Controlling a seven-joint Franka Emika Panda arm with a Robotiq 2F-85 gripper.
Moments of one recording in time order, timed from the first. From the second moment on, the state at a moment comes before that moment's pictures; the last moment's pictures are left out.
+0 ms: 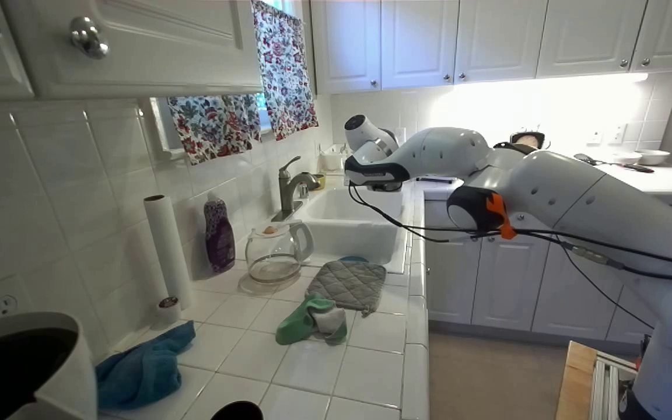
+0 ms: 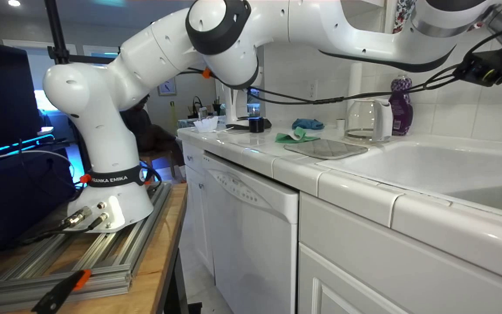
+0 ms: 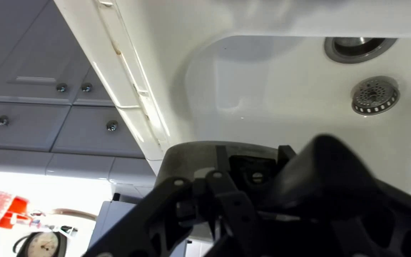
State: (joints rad) arm -0.19 1.12 -0.50 -0.60 -0.17 2.08 0.89
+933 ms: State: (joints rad) arm -0.09 1.10 -0.52 -0.66 -0.18 2.11 0.93
